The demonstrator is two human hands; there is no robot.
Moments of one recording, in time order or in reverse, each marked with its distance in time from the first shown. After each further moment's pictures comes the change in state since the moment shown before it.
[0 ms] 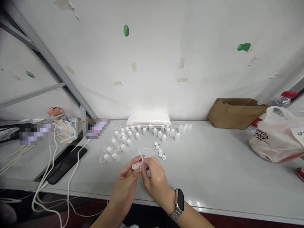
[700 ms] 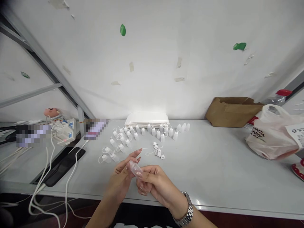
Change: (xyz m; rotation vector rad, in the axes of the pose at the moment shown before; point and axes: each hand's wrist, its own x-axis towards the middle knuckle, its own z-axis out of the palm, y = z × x) left_hand 0.009 0.017 -0.008 0.140 -0.164 0.024; right_hand 0.016 -0.020 -0.024 1.274 -0.444 1.000
